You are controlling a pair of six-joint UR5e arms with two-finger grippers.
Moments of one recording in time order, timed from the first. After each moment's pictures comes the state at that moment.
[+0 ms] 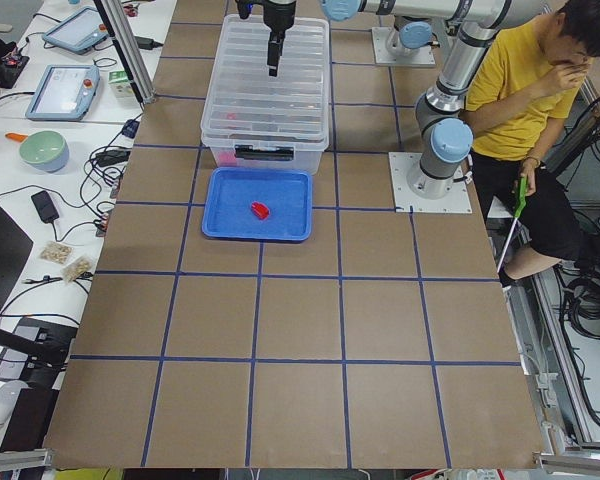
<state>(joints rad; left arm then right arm) -1.52 -1.55 -1.51 -1.56 1.60 0.16 1.50 -1.44 1.78 -1.77 -1.60 0.07</state>
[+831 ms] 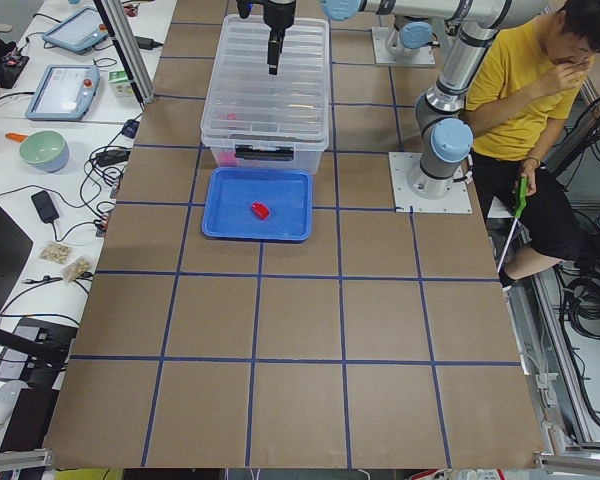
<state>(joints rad) -1.52 -1.55 -1.51 -1.56 1.58 0.16 1.50 -1.47 1.45 -1.49 -1.60 0.07</state>
